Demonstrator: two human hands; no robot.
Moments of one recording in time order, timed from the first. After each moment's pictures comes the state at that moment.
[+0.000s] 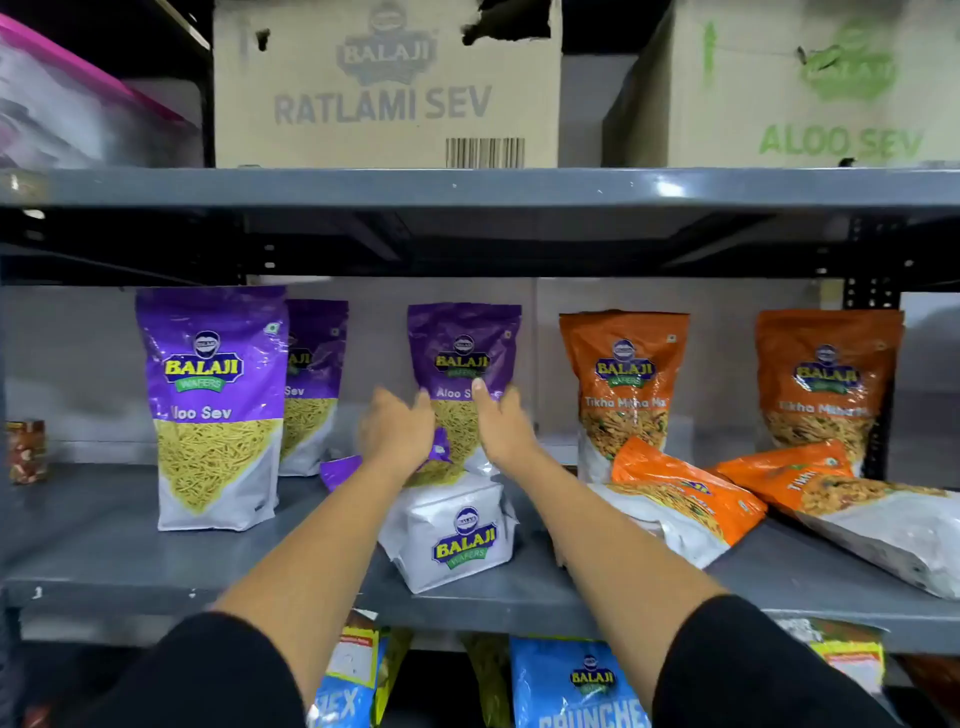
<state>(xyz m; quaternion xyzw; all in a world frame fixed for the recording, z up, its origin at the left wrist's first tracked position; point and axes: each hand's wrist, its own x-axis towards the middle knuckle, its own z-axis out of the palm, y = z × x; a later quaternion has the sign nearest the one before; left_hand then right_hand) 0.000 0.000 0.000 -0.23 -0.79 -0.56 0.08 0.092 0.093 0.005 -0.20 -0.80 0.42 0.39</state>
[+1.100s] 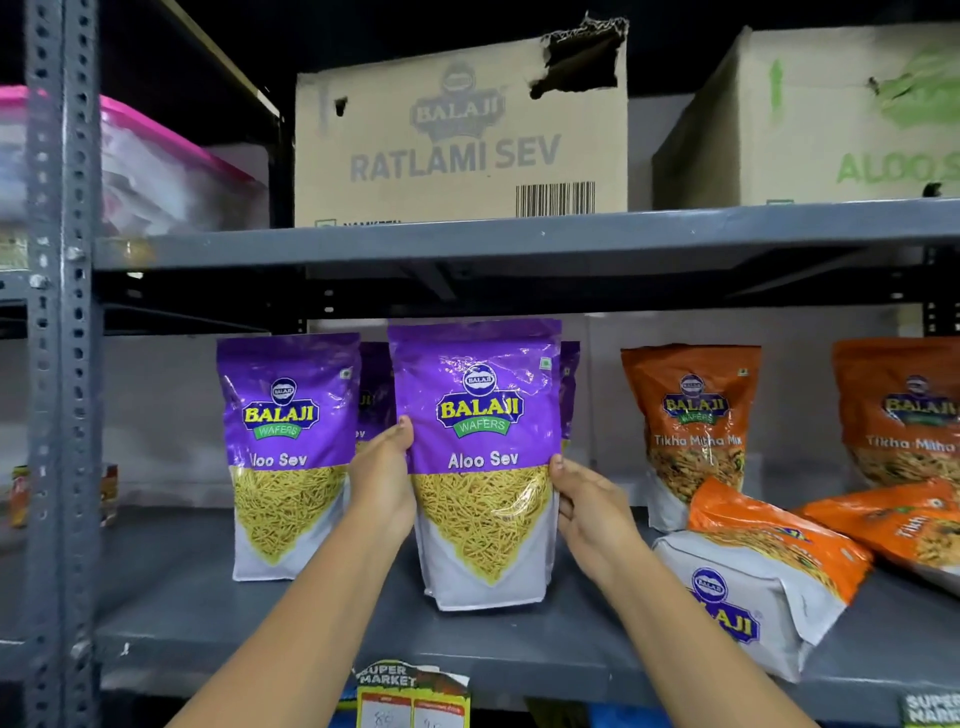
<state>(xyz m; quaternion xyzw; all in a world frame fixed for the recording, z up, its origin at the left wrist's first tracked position) -0.044 -0.069 0.017 -0.17 -0.37 -0.91 -0.12 0.083 0.089 -0.031 -0.08 -0.47 0.79 0.40</state>
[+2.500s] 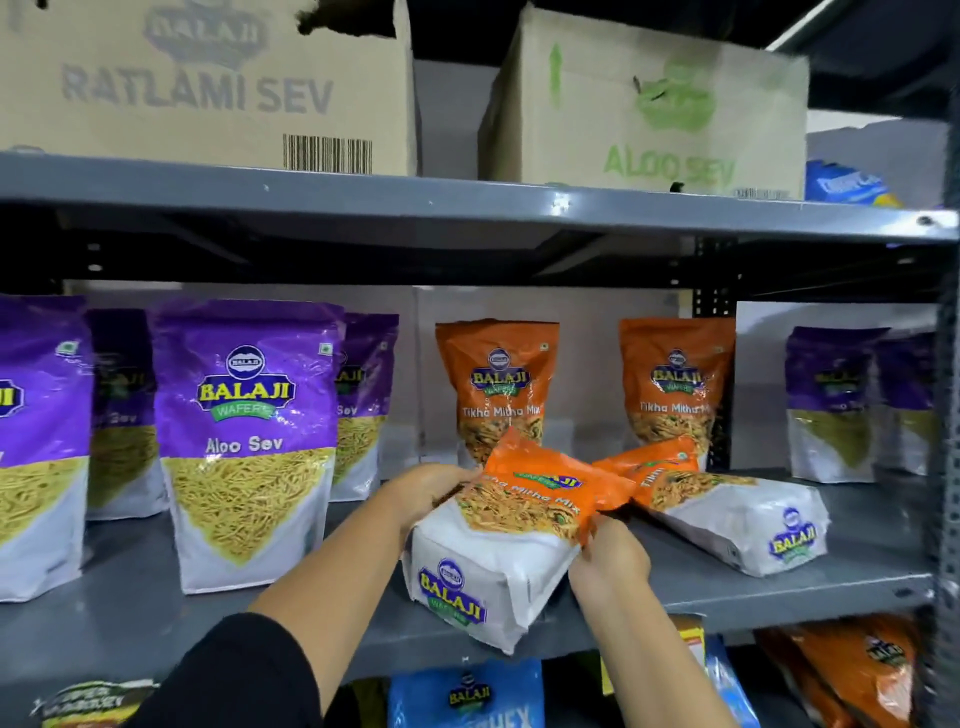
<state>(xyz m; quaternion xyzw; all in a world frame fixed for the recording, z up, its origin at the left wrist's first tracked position) 0.096 0.141 -0.018 -0.33 -0.68 -0.53 -0.38 0.280 0.190 -0.058 -0.44 -0.33 0.70 0.45</state>
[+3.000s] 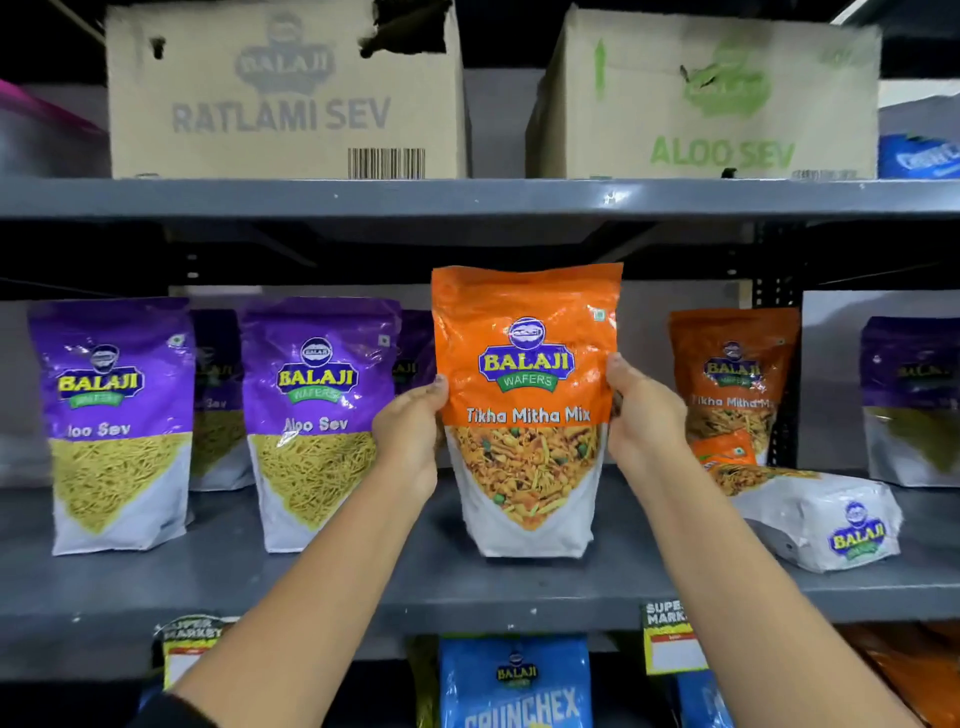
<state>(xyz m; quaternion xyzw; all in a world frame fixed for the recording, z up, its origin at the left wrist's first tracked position) 0.106 0.064 0.015 -0.25 -0.47 -0.84 -0.14 0.281 0.180 0.040 -0.17 -0.42 0.71 0.54</state>
